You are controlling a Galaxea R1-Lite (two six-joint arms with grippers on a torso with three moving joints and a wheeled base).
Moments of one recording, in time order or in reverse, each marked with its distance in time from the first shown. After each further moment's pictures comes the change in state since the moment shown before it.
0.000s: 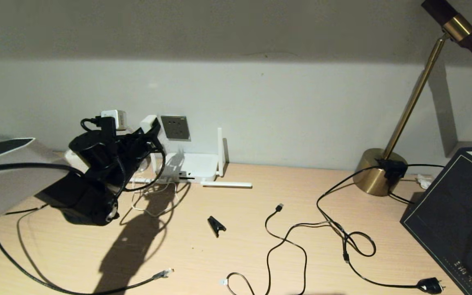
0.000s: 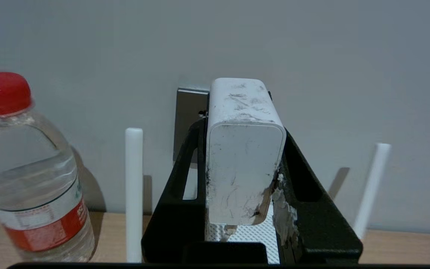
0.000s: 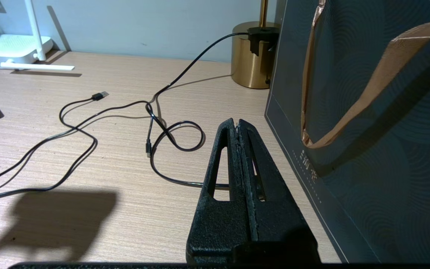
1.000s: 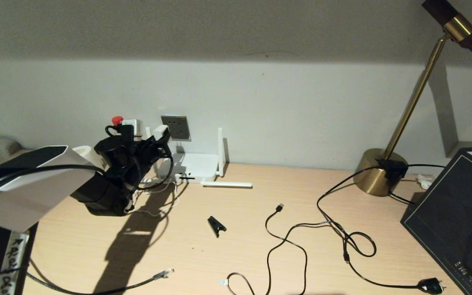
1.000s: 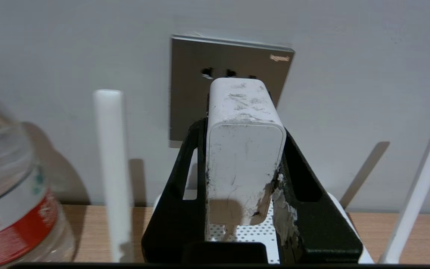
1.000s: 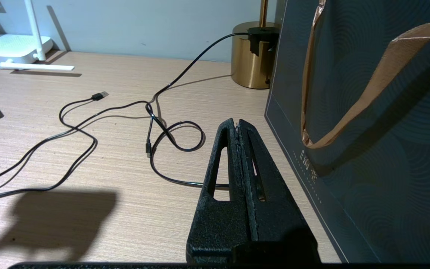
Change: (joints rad) left arm 0.011 0.176 -0.232 0.134 -0.055 0.000; right arm 0.000 0.000 0.000 0.000 0.000 0.000
